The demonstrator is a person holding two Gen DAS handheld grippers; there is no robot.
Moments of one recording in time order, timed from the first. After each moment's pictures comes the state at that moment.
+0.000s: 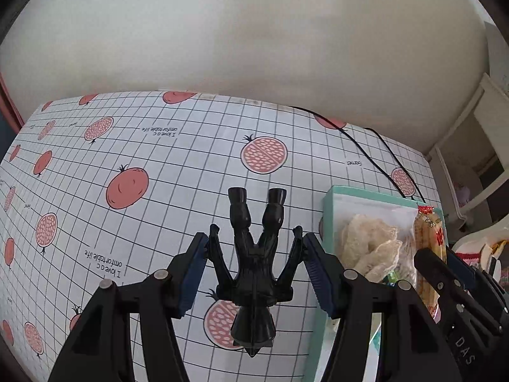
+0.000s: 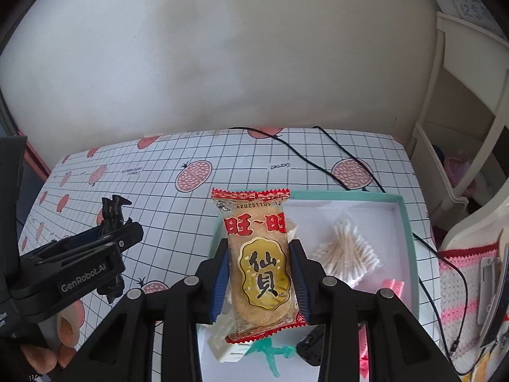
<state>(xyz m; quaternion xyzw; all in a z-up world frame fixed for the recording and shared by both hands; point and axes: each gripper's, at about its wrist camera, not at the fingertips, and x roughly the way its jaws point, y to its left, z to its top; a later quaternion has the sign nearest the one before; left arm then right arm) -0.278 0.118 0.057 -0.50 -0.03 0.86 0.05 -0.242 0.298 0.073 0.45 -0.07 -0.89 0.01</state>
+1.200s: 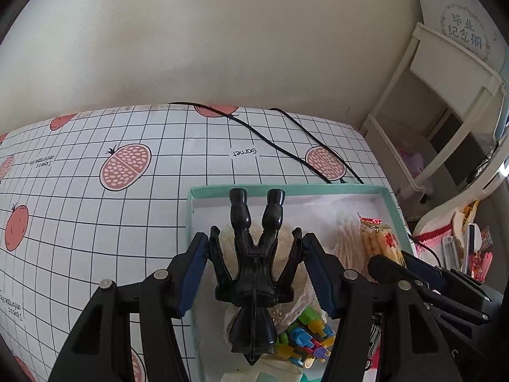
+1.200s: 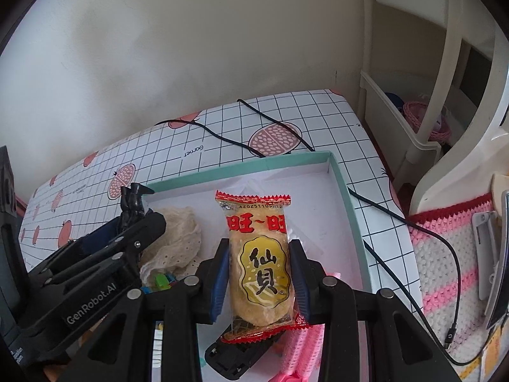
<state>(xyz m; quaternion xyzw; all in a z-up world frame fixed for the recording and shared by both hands) -0.296 0.222 0.011 -0.47 -0.01 0.86 0.20 -0.243 0.380 0.025 0.48 -0.13 -0.87 -0.06</state>
